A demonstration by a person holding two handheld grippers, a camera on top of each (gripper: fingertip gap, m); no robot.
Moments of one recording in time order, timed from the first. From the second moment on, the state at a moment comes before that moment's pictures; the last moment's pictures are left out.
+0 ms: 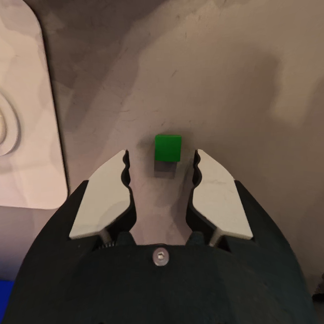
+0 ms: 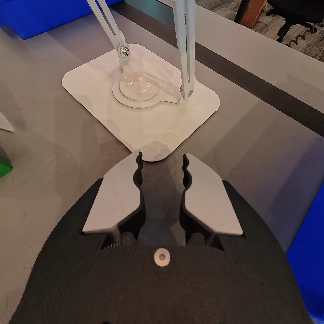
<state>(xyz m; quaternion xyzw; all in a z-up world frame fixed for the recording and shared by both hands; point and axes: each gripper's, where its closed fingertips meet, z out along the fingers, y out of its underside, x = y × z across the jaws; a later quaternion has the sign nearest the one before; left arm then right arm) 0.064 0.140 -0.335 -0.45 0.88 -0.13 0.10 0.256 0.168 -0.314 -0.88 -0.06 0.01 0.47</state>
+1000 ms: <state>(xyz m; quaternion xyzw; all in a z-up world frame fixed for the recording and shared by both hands) -0.041 0.519 -0.328 -0.62 0.77 0.06 0.16 0.252 0.168 -0.318 -0.88 -0.07 0.02 0.46</state>
